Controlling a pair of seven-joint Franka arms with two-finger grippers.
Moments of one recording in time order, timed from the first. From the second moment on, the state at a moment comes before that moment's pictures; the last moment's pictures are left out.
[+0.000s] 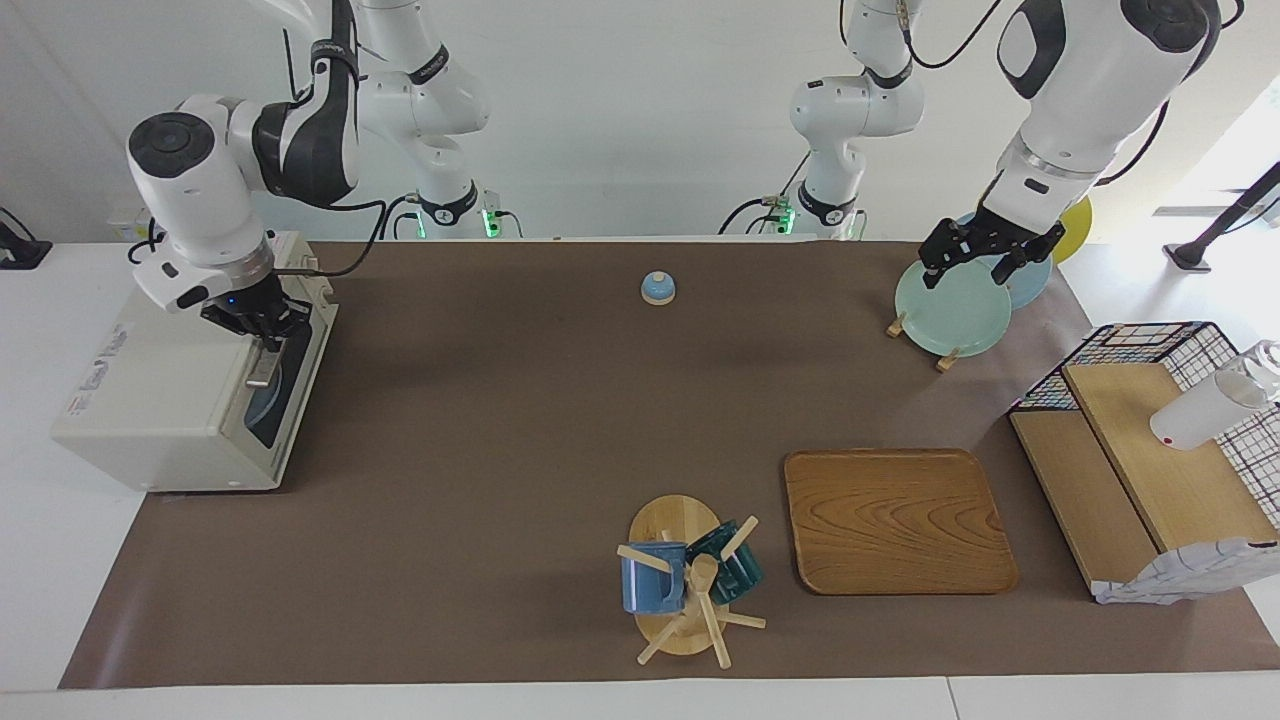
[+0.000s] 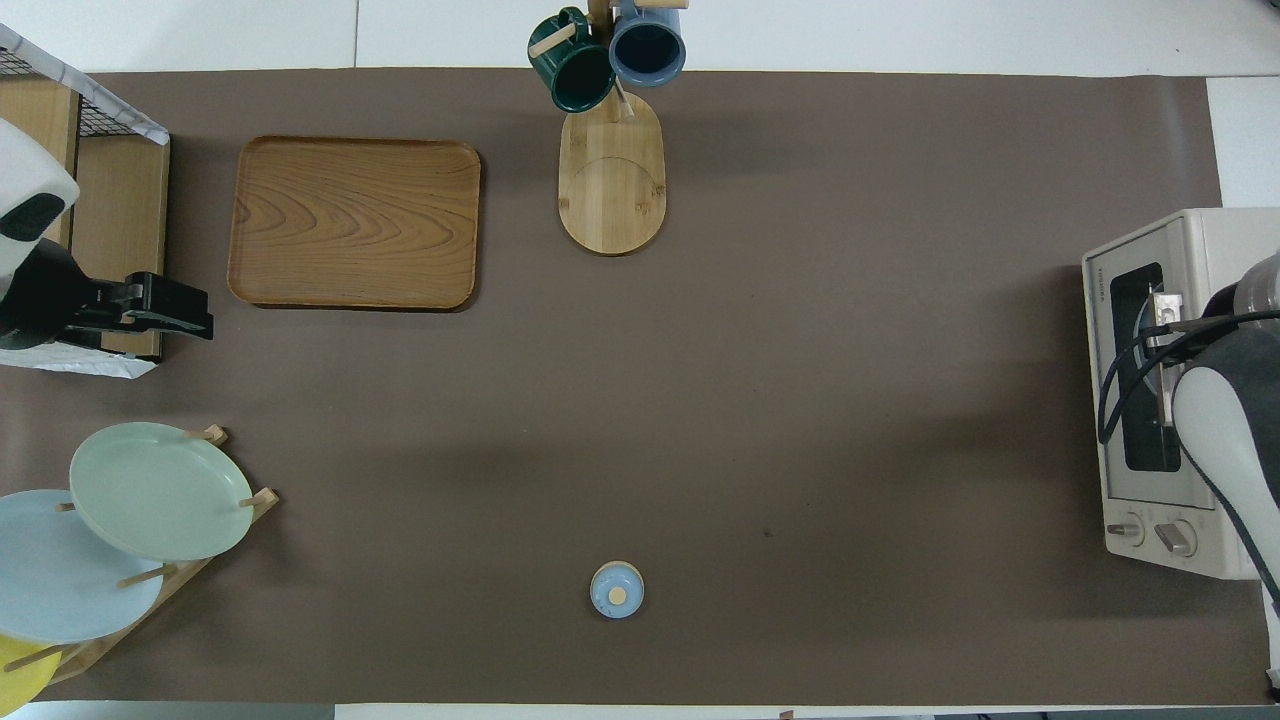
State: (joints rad) left arm -0.04 -0.04 -0.08 -1.68 -0.02 1.59 -0.11; right arm -0.02 -0.03 -0.12 -2.00 -0.22 1.93 -0.10
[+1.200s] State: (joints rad) left arm -0.04 -0.04 -0.08 -1.68 -0.02 1.59 -0.11; right arm 0.13 0.03 -0.10 -2.18 -0.18 2.25 0.02
